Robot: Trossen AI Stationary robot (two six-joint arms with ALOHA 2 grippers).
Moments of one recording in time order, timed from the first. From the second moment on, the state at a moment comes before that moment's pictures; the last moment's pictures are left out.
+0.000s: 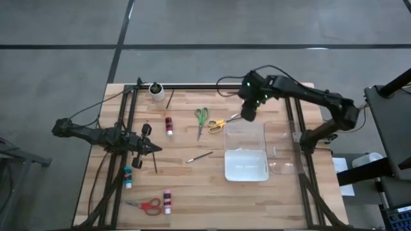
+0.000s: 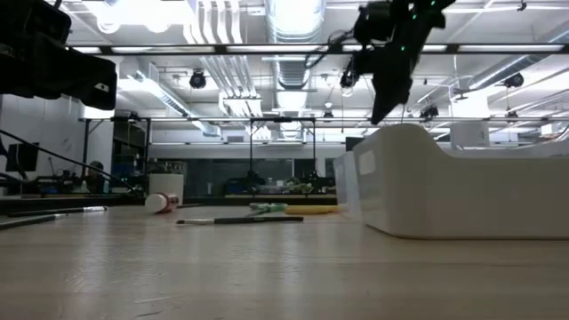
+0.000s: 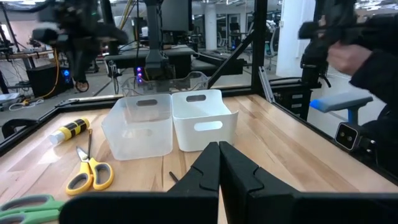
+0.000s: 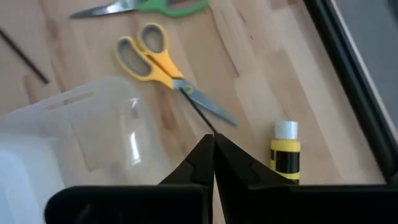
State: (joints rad) left arm -0.26 0.07 0.00 0.03 -0.08 0.04; right arm -0.52 1.48 1.26 -0.91 -0.09 -0.08
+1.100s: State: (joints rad) left arm -0.26 0.07 0.00 0.03 -0.08 0.04; right arm -0.67 1.81 1.32 -0.95 -0.01 -0.19
